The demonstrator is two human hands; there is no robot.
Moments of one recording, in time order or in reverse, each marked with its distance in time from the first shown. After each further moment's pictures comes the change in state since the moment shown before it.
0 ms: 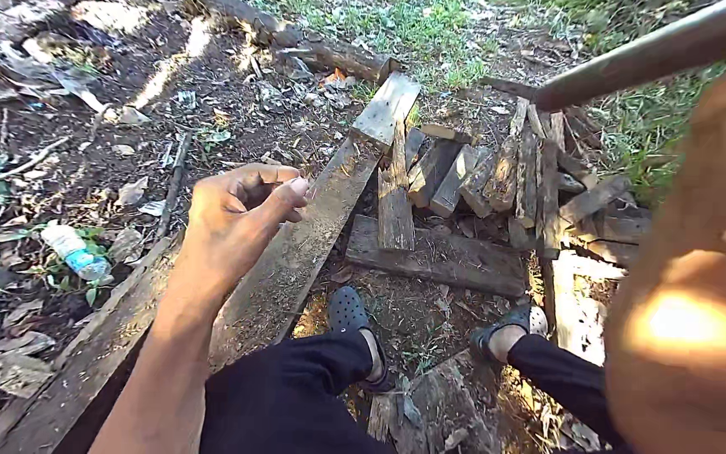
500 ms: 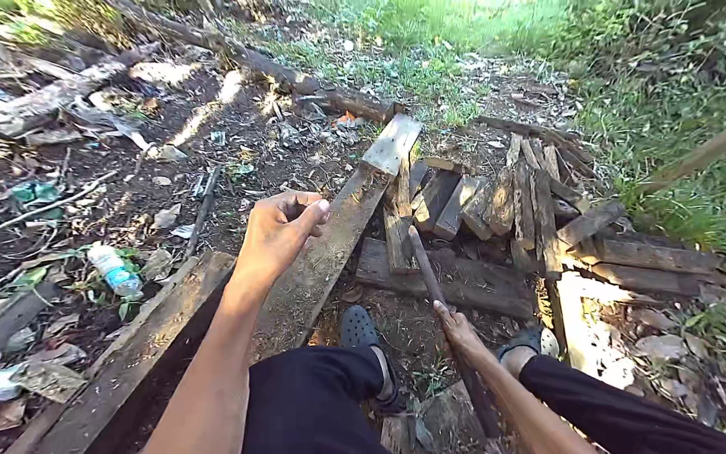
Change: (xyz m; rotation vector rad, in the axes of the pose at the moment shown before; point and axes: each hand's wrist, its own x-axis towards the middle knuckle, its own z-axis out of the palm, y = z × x) left_hand 0.016 -0.013 0.003 -0.035 0.071 -0.055; right_hand -0.305 0.165 -0.029 -0.326 -0.476 1.508
